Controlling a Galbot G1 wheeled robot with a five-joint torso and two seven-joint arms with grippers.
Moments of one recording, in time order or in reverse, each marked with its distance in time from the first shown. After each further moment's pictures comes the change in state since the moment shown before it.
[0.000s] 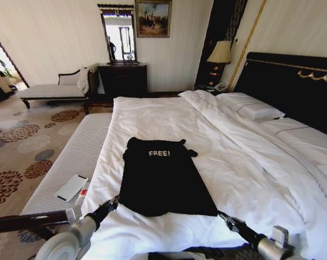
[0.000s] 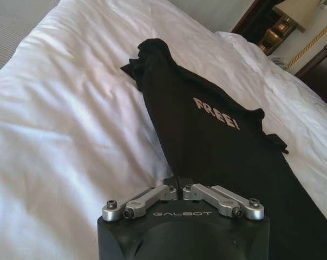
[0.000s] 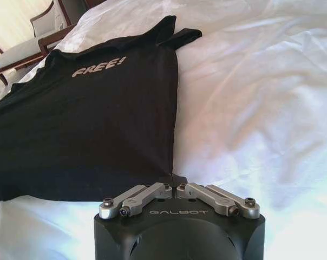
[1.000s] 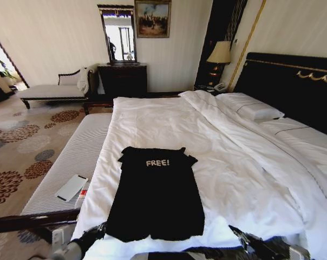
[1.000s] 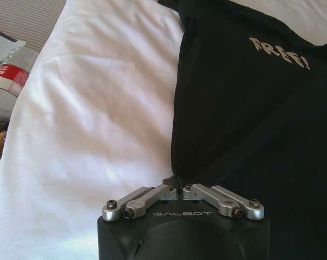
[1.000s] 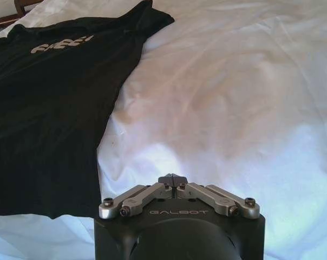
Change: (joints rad) left arm 0.216 -0.010 -0.068 -0.016 0.118 0.124 -0.073; right arm -0.142 0.038 0.043 -0.025 -0.136 0.069 -0.007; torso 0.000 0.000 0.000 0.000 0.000
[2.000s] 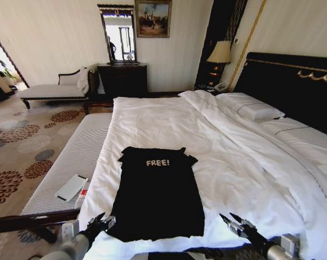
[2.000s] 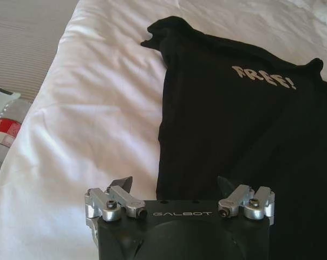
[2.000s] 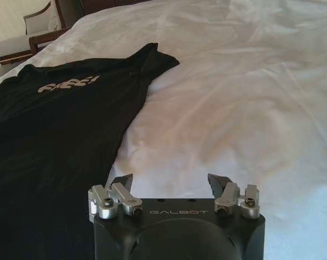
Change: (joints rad) left arm -0.097 -0.027 0.080 -0.017 0.170 -0.028 -0.019; right arm 0.142 -0.007 -0.034 -0.003 0.015 0.022 0.017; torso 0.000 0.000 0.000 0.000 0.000
